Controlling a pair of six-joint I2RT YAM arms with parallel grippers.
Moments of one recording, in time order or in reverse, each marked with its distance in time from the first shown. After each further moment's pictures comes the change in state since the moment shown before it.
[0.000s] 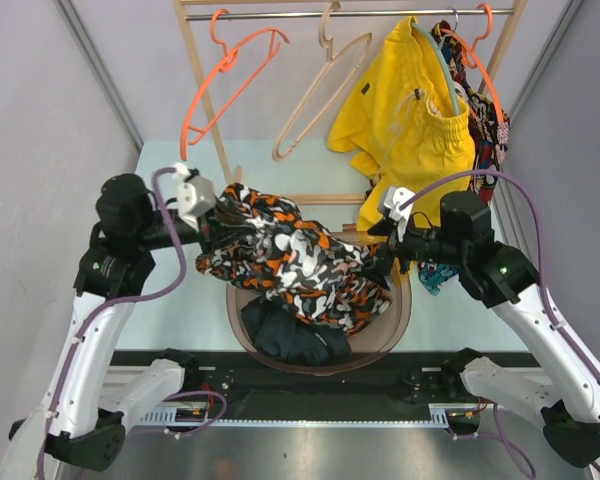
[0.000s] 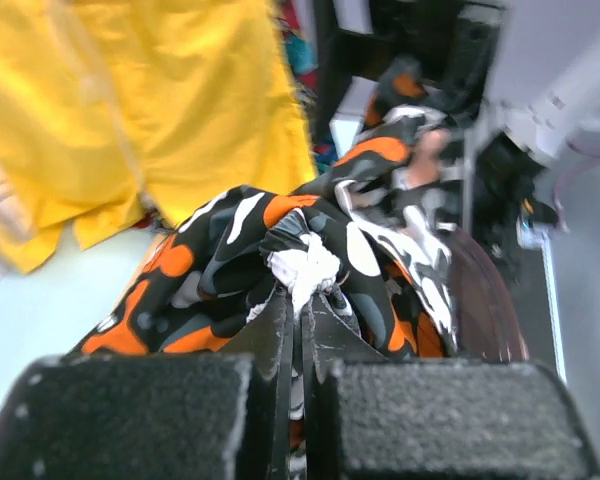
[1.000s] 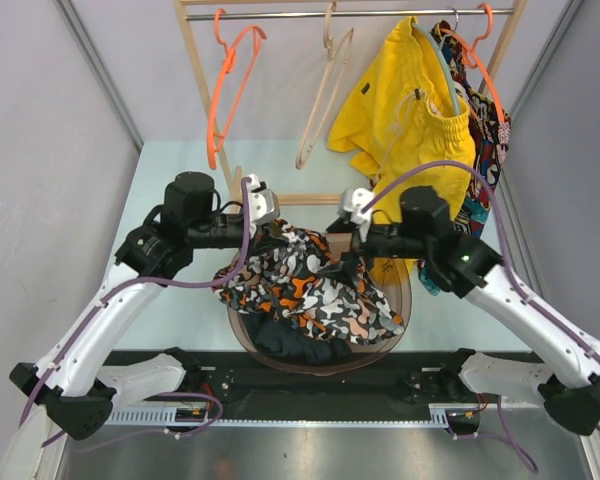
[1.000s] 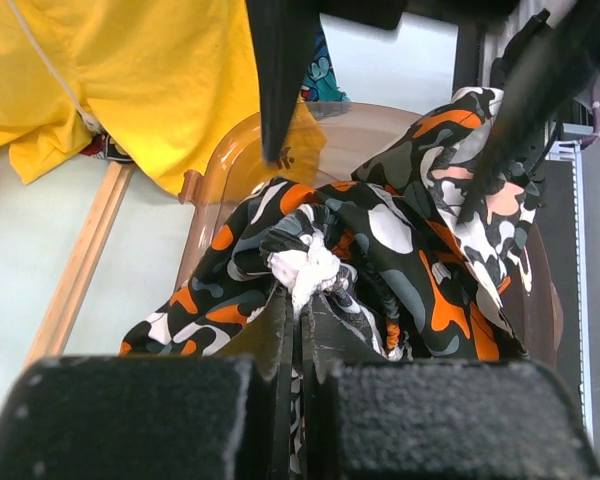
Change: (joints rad) left arm -0.339 0.158 0.029 -0.175 -0.346 0.187; right arm 0.174 0.128 0.028 0.166 0.017 -0.002
